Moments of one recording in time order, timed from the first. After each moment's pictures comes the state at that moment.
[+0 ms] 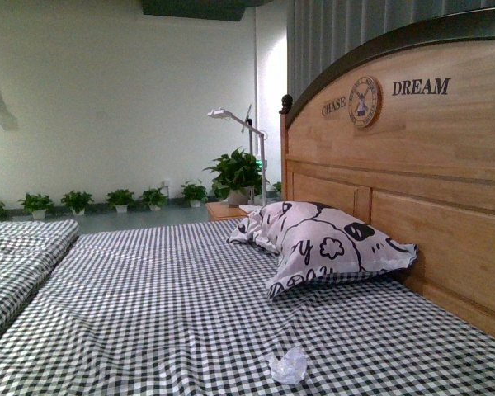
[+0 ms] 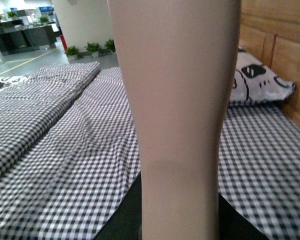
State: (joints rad) left arm 0.41 0.94 0.77 0.16 0.41 0.12; right arm 0.22 0.59 0.38 0.25 -0.24 0.13
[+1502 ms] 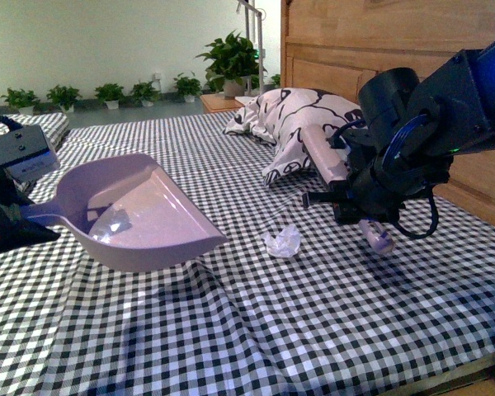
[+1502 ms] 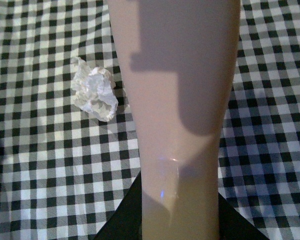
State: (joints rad) left arm 0.14 2.00 1.37 -0.22 0.52 1.12; right arm 0.35 2.30 1.71 -0.14 0.03 0.08
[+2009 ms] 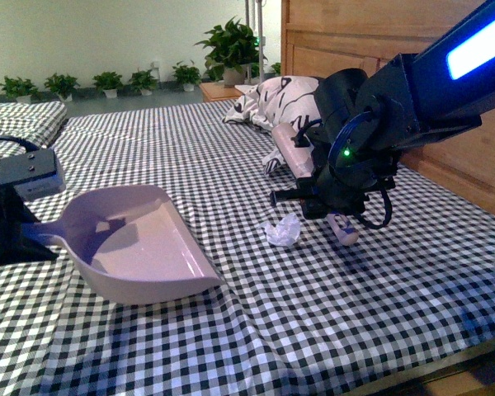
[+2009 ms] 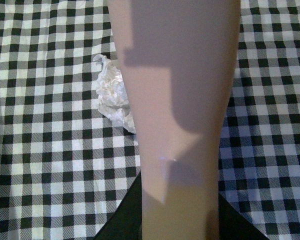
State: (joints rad) left arm 0.14 2.13 1.54 -0.48 0.51 1.30; right arm 0.41 2.43 1.90 -0.24 0.08 0.07
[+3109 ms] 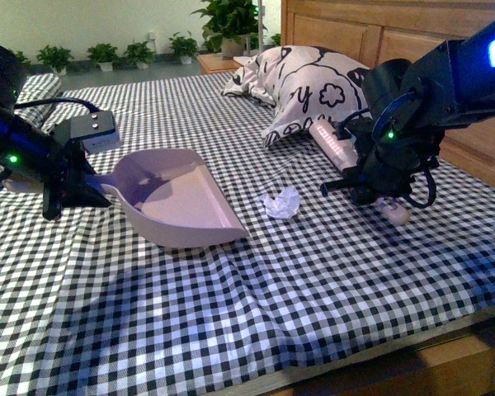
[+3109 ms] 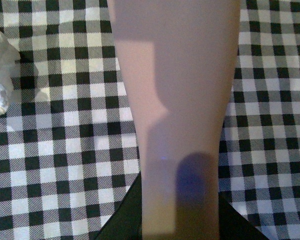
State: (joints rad) left arm 0.06 2.48 2.09 -0.69 0.52 1.31; right arm 0.29 2.53 2.01 -0.35 0.11 -0.08
